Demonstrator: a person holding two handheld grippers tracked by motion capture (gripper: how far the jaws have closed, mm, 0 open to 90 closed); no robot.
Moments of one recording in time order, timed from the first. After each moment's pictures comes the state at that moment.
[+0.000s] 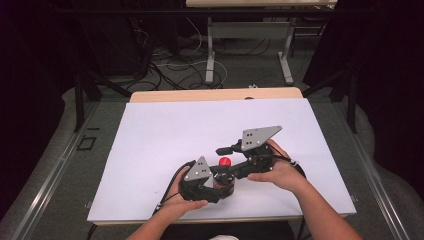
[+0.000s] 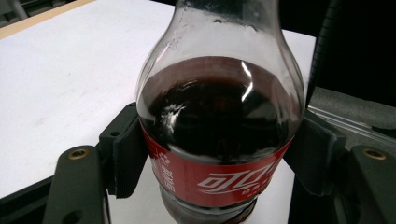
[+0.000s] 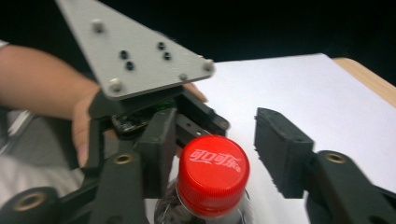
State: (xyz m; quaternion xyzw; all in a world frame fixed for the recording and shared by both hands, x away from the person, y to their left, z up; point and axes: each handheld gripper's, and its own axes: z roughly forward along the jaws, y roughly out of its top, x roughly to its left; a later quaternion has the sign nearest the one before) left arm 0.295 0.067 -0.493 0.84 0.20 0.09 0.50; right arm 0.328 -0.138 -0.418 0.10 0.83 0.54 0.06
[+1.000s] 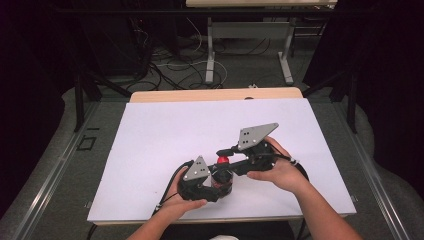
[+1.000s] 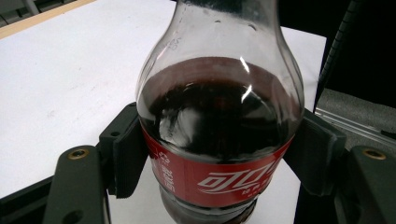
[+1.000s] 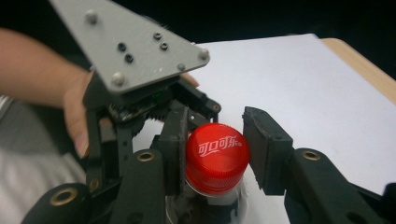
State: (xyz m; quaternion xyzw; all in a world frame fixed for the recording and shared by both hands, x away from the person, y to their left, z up) left arm 0.294 0.067 -0.494 0.84 0.21 0.10 0.50; right arm 0.328 -0.138 -0.405 0.07 0.86 0.50 0.06
